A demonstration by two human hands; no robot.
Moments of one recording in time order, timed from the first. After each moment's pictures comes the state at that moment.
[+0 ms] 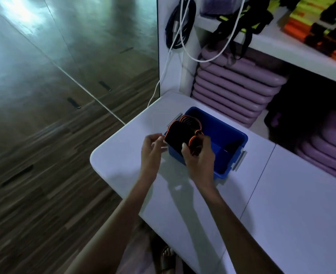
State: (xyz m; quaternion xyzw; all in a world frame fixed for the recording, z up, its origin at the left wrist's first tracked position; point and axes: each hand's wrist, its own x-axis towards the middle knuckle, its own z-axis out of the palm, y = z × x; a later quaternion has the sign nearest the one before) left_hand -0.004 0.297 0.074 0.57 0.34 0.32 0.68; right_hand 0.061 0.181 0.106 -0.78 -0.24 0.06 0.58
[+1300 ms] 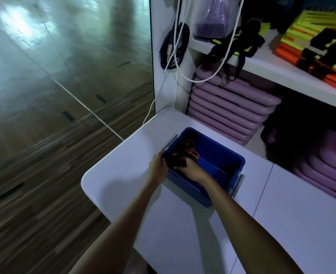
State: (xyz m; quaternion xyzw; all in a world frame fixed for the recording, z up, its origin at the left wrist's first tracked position) left_hand 0.065 0.334 0.033 0.79 0.36 0.16 0.46; right_hand 0.166 0.230 0.048 -0.79 -0.29 0.39 0.36
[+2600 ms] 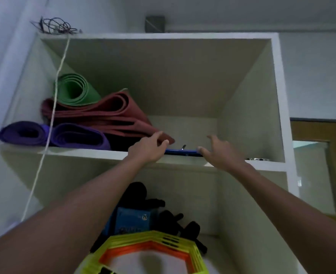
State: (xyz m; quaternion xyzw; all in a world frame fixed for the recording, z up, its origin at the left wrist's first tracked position) left_hand 0.404 0.044 0.692 0.89 -0.03 0.42 0.18; right_hand 0.424 -0.177 0.694 -0.88 -0.11 -0.43 0.15
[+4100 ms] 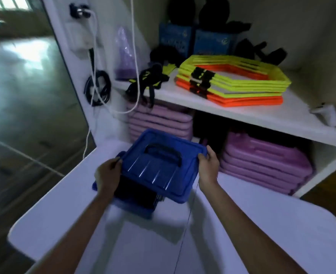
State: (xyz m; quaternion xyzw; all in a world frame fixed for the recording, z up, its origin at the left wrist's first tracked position) left_hand 0.106 0.263 0.119 0.79 0.36 0.28 0.41; right_hand 0.240 0.020 0.150 -0.65 0.06 0.00 0.76
